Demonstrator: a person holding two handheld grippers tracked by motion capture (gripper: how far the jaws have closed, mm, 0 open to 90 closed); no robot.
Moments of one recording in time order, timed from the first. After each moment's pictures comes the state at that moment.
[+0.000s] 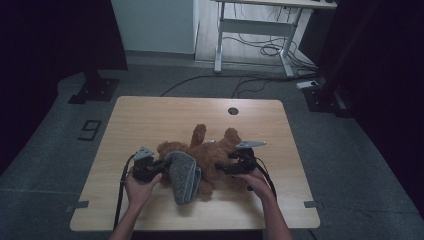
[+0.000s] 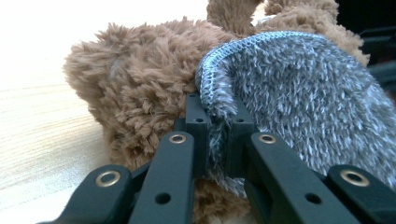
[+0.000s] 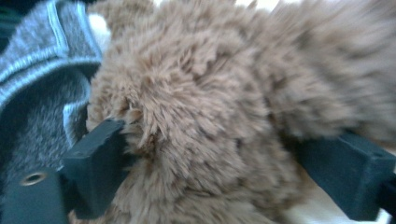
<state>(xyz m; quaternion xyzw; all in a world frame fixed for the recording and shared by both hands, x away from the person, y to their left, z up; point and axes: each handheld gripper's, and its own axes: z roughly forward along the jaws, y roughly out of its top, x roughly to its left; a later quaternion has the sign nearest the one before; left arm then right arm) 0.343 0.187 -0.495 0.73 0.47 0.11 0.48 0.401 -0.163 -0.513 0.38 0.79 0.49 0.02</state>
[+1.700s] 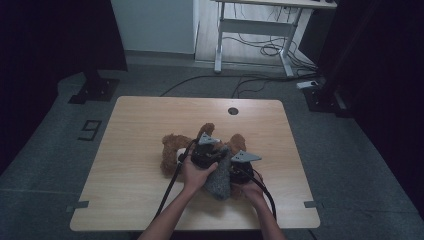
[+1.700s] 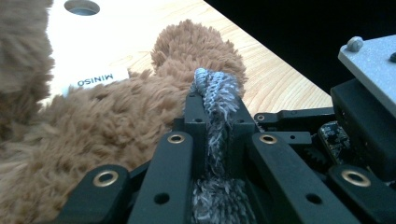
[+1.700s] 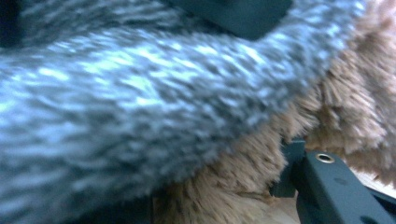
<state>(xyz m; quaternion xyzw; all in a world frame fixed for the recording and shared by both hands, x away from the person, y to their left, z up) 0.383 0.022 -0.466 0.78 0.39 0.08 0.47 0.369 -0.154 -0.530 0.35 0.79 0.49 0.14</state>
